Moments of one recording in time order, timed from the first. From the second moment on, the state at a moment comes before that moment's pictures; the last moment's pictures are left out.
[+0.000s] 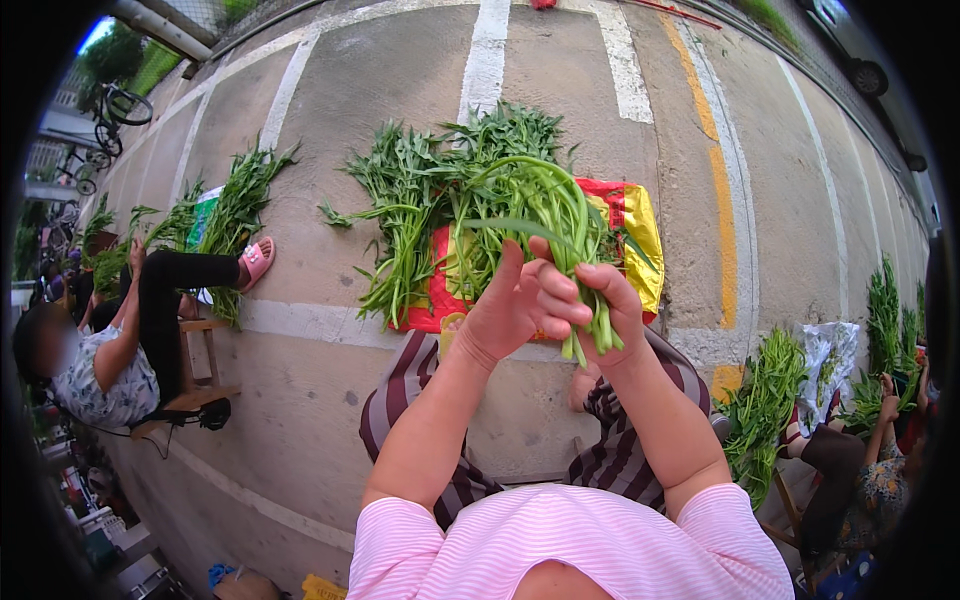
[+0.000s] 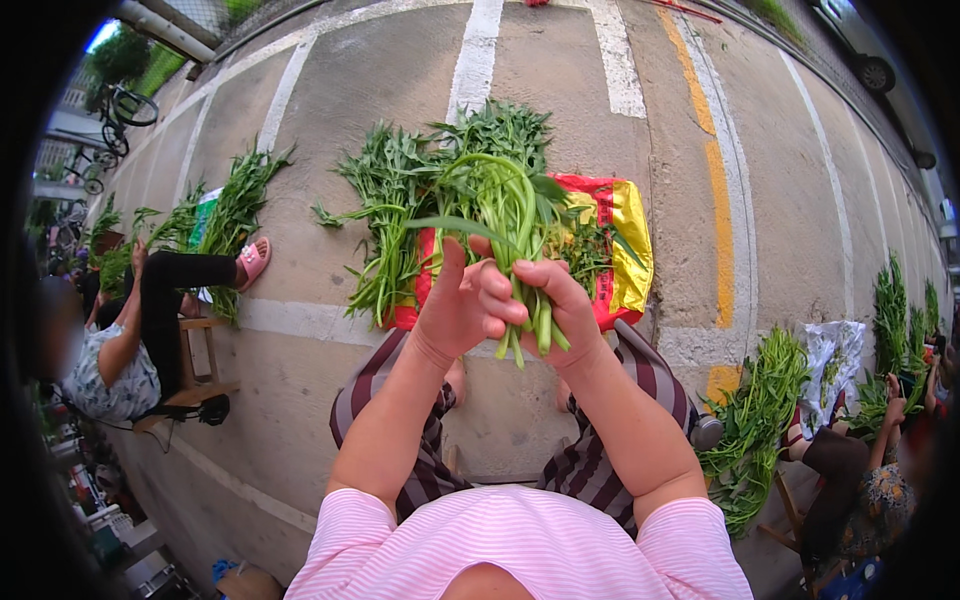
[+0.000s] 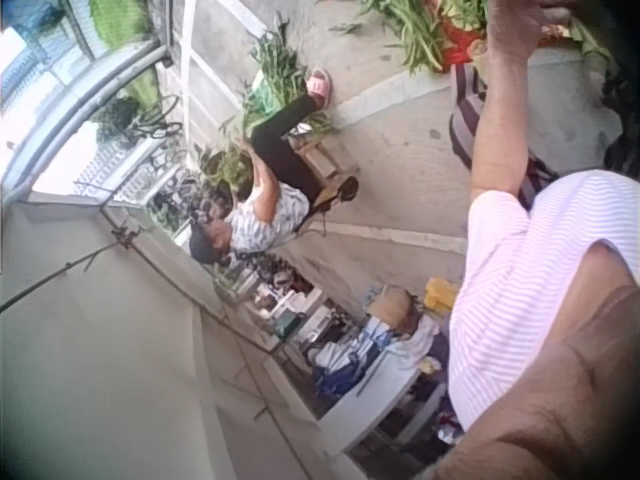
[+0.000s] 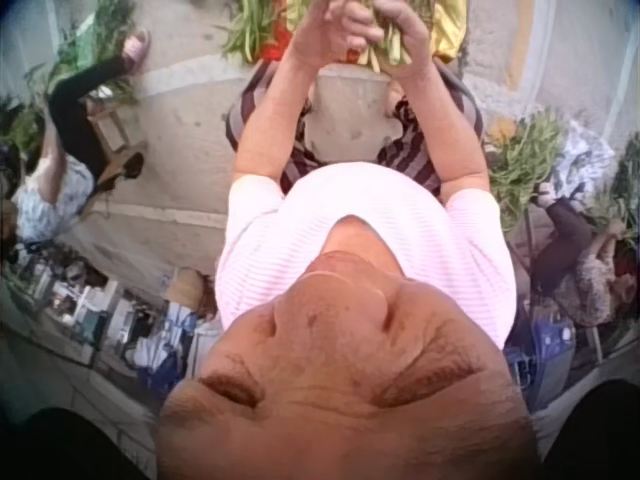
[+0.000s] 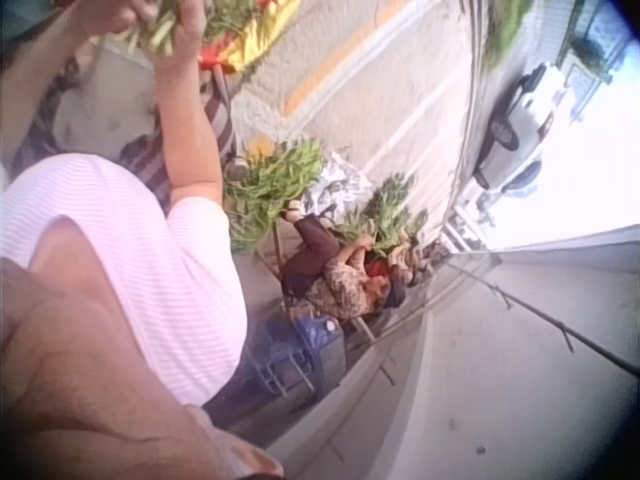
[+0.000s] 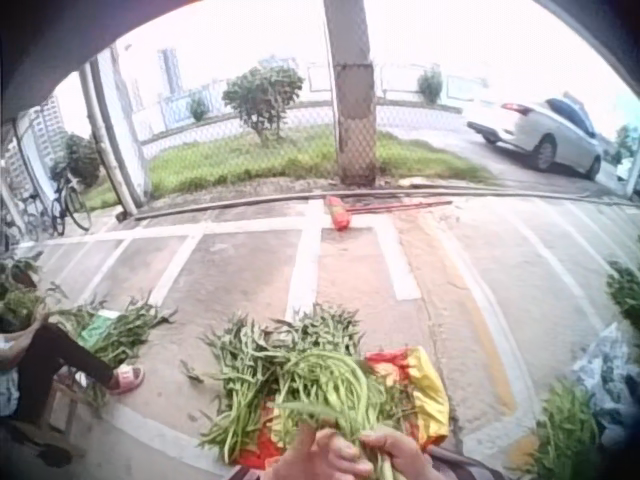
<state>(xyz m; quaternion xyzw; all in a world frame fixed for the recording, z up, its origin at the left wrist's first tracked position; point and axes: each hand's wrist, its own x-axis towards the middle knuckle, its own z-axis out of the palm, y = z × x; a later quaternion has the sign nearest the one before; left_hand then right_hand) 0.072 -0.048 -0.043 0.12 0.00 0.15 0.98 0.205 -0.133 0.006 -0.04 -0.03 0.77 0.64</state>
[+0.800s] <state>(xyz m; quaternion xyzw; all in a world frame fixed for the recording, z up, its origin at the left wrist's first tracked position) 0.044 -0.023 -0.029 0.76 0.57 0.12 0.30 0.203 -0.107 -0.032 -0.61 -0.28 0.50 0.55</state>
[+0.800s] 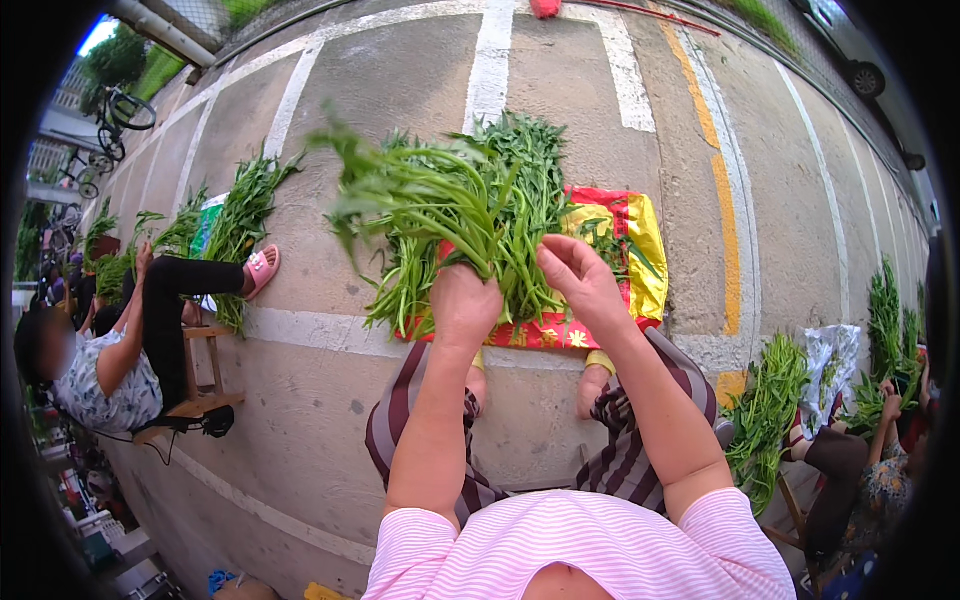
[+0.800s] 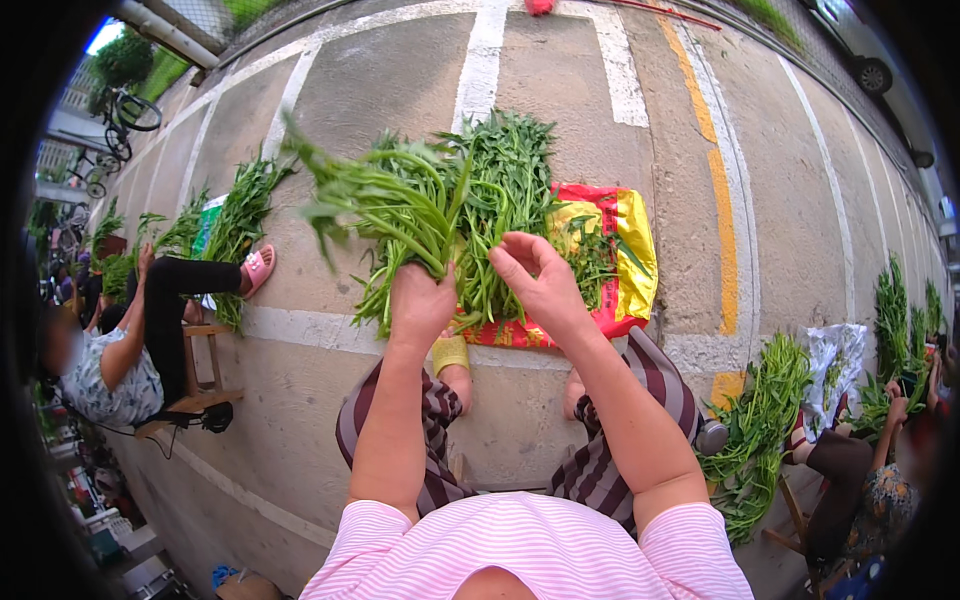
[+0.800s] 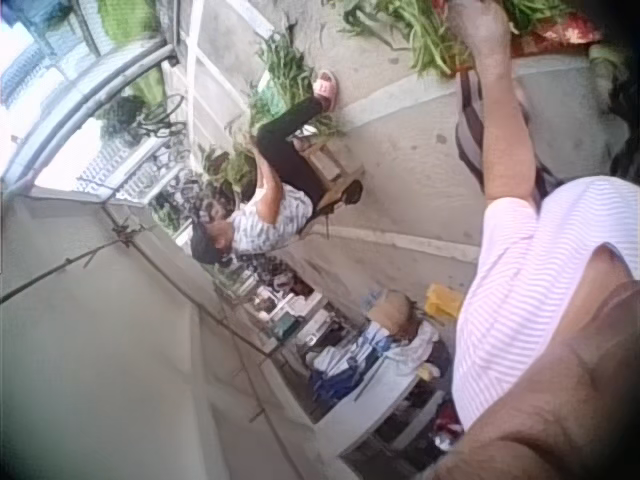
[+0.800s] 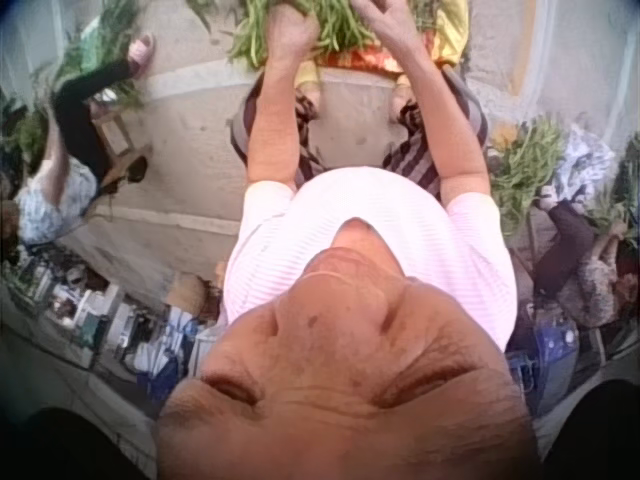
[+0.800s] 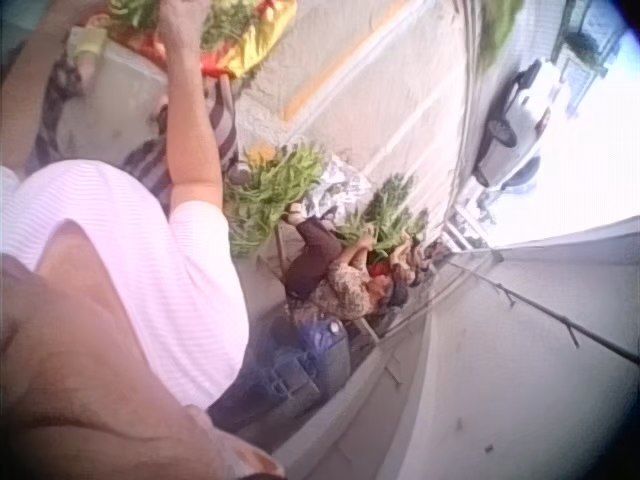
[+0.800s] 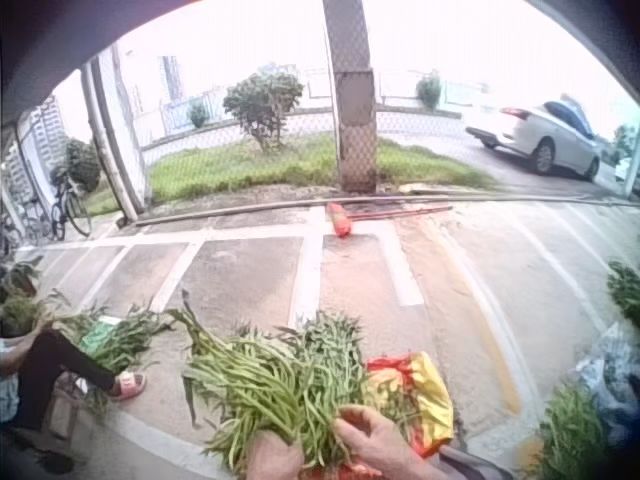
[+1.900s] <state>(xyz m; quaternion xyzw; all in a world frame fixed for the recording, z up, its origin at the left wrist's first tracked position) 0.058 -0.050 -0.029 0.77 0.52 0.08 0.37 0.189 -0.113 -0.016 -0.62 -0.52 0.31 0.50</state>
